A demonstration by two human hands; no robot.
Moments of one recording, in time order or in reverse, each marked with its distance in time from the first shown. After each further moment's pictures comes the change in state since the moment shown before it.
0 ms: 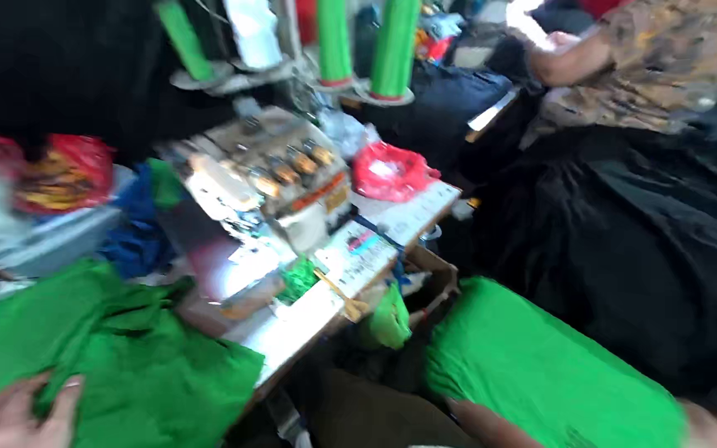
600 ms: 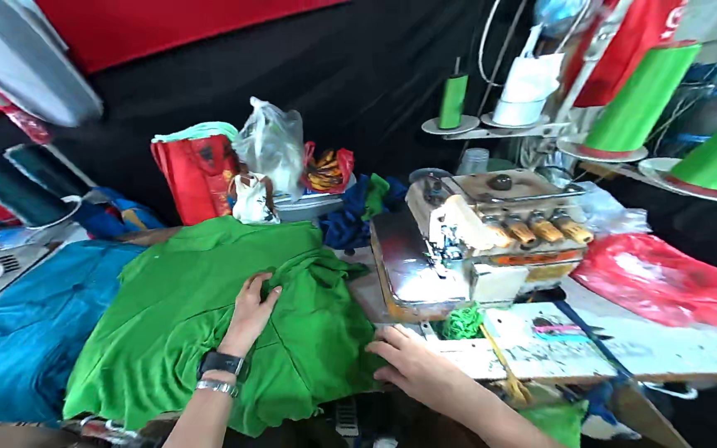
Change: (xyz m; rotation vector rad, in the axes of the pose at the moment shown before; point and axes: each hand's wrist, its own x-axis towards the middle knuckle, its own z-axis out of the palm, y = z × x) left_hand -0.002 -0.005 -0.010 -0.201 0.047 -0.126; right_hand -0.037 -0.277 -0.139 -0.314 0.670 -1.590
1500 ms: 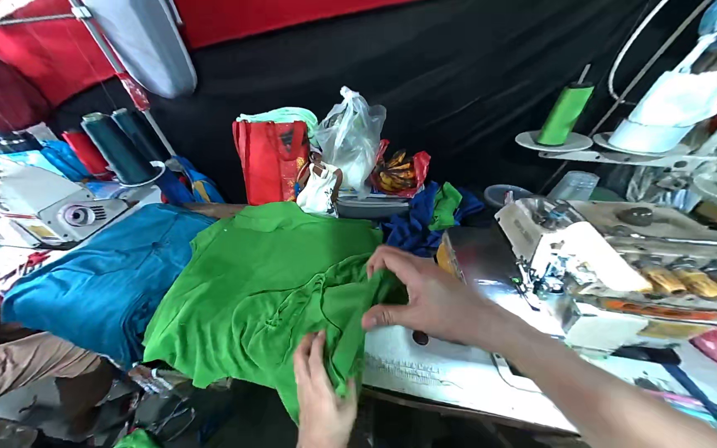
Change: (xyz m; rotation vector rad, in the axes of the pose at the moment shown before) left_hand -0.148 0.038 0.028 -0.146 0.591 0.163; right_hand 0.158 -0.091 -0.087 0.175 0.019 -0.144
